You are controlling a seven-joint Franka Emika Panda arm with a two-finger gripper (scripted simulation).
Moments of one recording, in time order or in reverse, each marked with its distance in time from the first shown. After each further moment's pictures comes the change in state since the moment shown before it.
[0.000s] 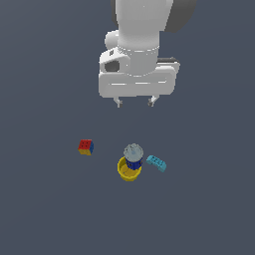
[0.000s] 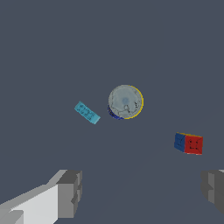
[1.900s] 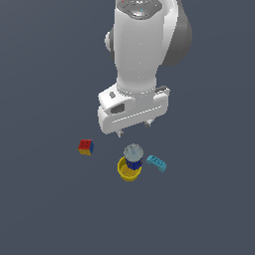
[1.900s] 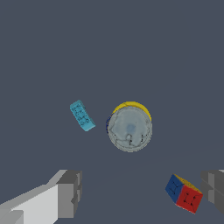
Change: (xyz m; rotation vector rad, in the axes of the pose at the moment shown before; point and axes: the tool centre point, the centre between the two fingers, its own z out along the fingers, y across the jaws) arm 0.047 0.007 0.062 0.003 0.002 -0.353
